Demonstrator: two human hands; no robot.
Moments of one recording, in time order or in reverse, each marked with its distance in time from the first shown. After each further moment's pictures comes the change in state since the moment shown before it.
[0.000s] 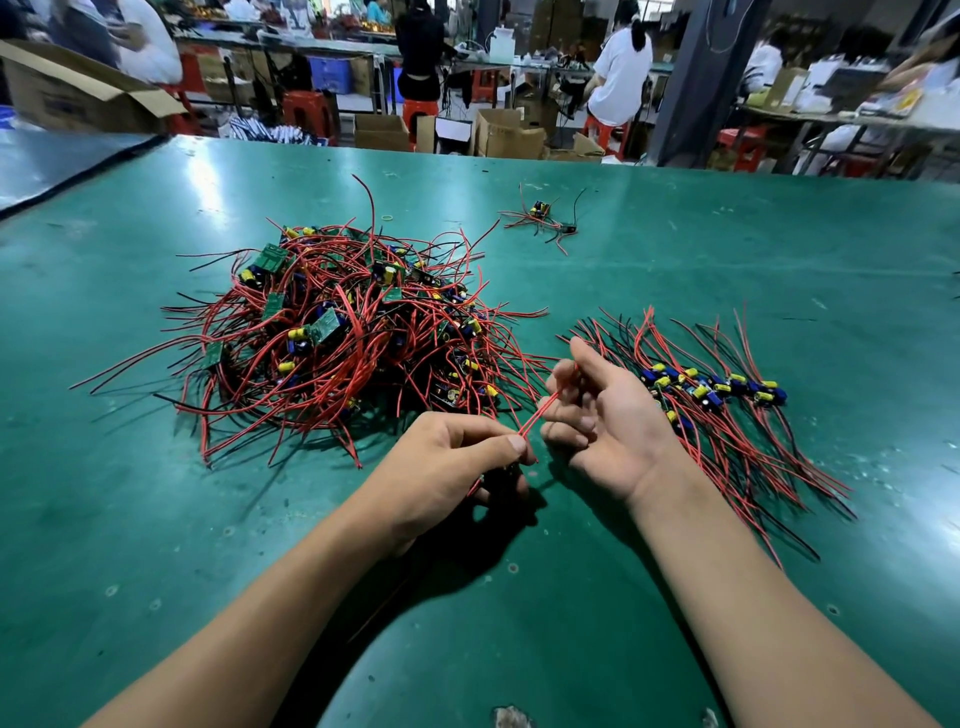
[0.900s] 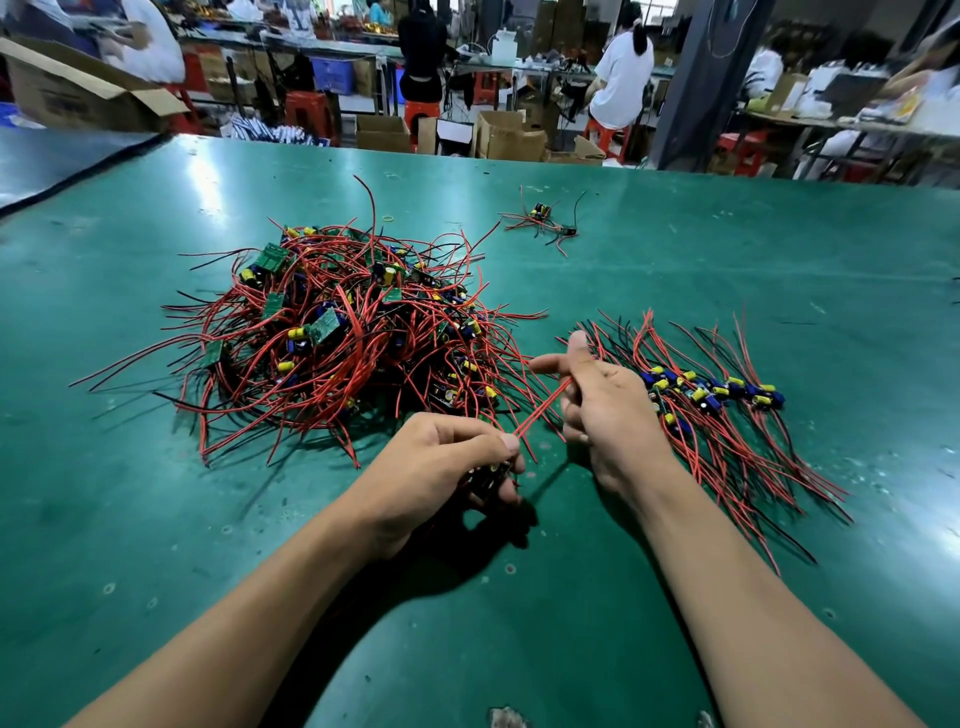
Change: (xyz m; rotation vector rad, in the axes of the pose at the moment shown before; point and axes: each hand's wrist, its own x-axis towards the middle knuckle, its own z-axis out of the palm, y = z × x) left_hand -0.003 0.001 -0.002 -0.096 -0.032 -0.004; right_hand 0.010 0.011 -0.008 -0.520 0.091 -0.390
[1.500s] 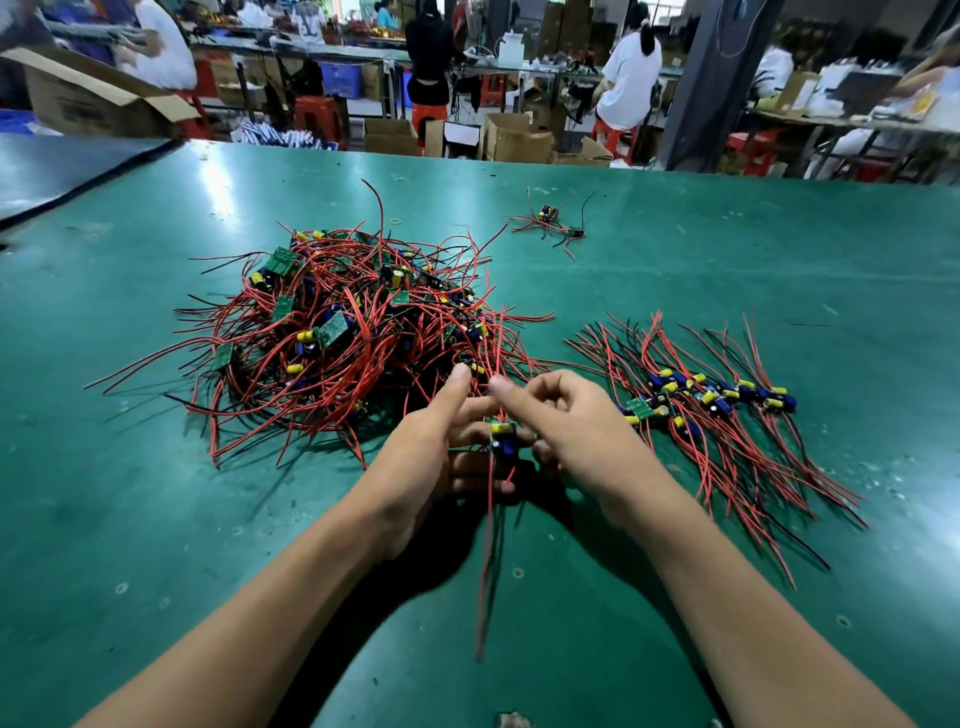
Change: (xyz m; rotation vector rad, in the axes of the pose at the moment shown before) left_hand 0.010 -0.002 -0.004 -0.206 0.096 -0.112; right_hand -0.027 -0.006 0.015 -0.306 -0.138 0.039
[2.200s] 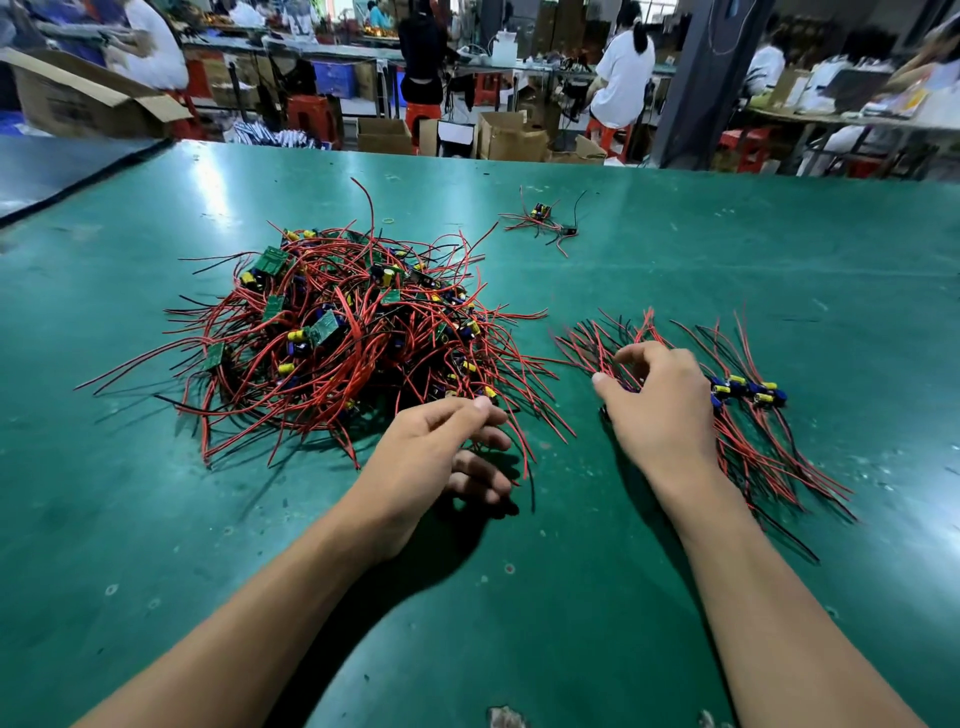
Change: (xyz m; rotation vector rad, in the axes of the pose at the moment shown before) left_hand -0.002 -0.005 0.002 0.069 0.093 0.120; right_hand 0.020 0.013 -0.061 -0.713 0.583 -0.182
